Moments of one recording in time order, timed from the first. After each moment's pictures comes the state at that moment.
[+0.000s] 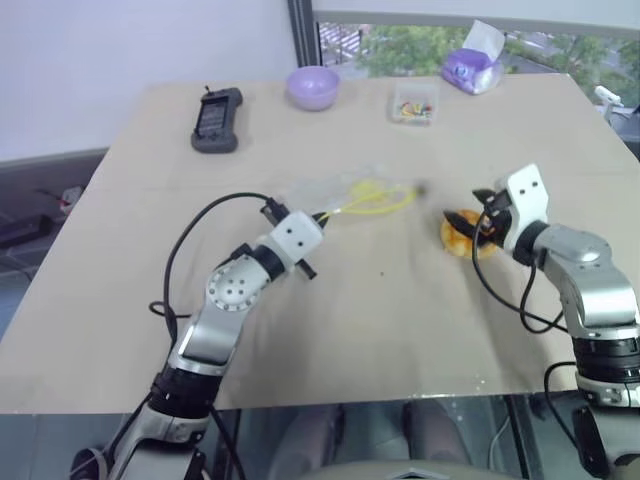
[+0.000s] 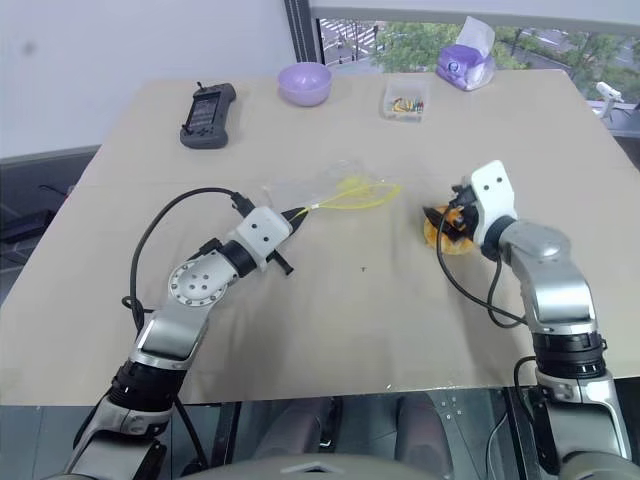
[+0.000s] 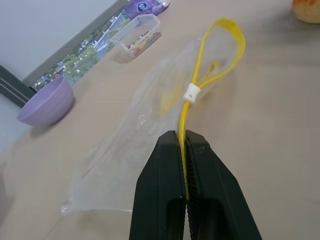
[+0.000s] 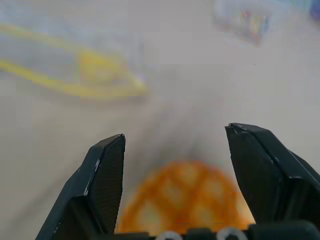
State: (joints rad) left arm -0.30 0.45 -0.14 -0.17 0.13 0.12 -0.48; right arm -0.42 -0.51 -0.08 -0.15 0.16 0.73 0.61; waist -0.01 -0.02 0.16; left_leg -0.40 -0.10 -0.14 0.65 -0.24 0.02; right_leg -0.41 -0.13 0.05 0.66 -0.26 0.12
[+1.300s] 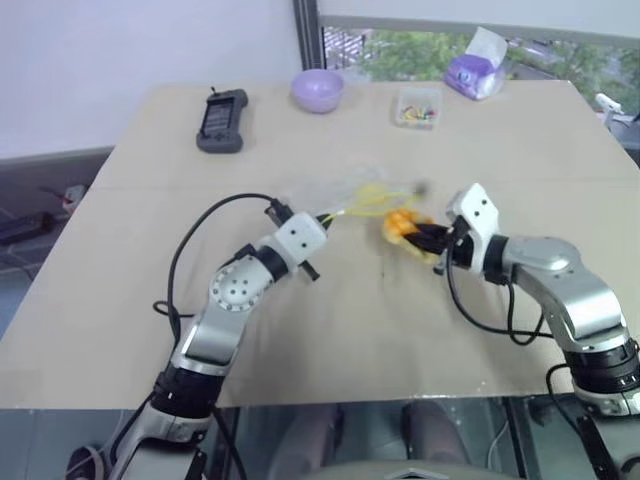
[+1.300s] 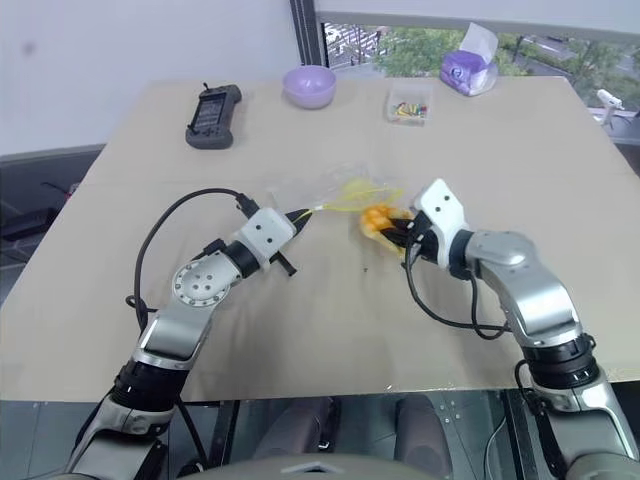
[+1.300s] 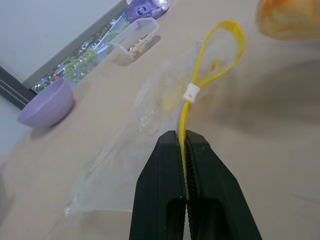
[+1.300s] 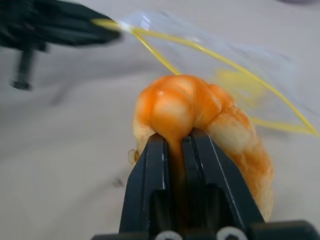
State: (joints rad) left arm -0.30 0.44 -0.16 -0.17 0.14 0.11 -0.48; right arm -0.46 -0.55 0.15 -0.32 0.27 0.66 0.76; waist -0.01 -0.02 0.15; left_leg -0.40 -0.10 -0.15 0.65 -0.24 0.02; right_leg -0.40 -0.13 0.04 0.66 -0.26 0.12
